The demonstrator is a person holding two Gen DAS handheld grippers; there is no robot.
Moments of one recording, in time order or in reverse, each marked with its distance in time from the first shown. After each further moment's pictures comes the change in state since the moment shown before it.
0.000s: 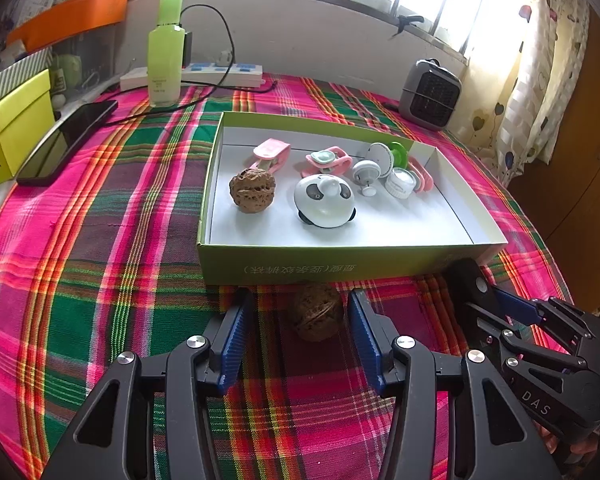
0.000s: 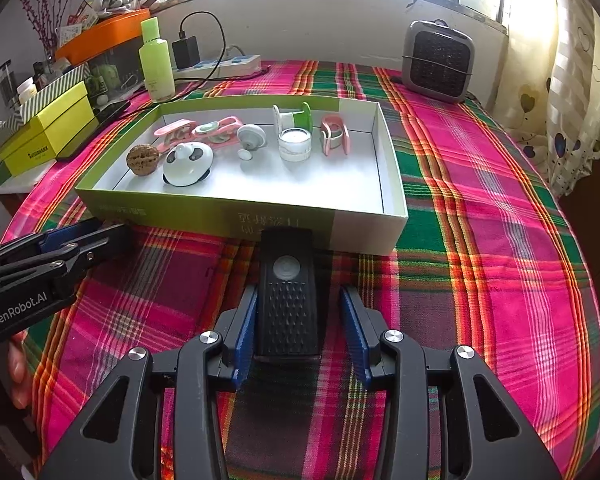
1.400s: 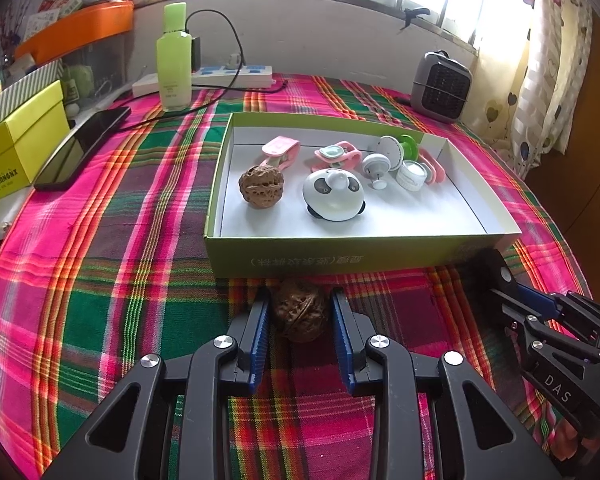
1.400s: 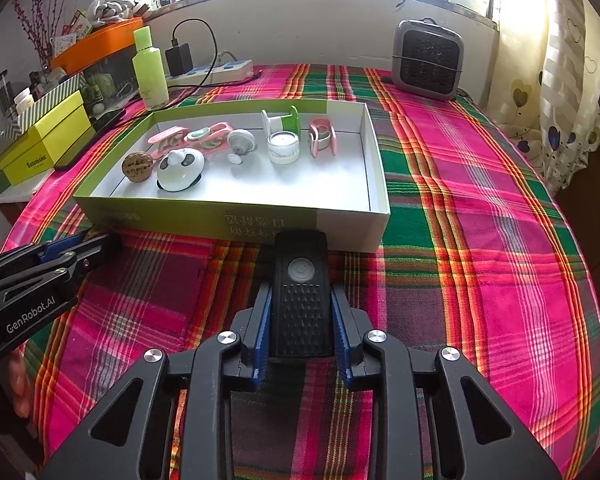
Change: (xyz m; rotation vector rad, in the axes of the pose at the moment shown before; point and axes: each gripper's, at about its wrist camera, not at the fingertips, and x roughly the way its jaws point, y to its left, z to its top) left arm -0.002 -0.006 -0.002 0.027 0.003 0.087; right arm -0.003 -0.006 0.000 0.029 -0.012 0.000
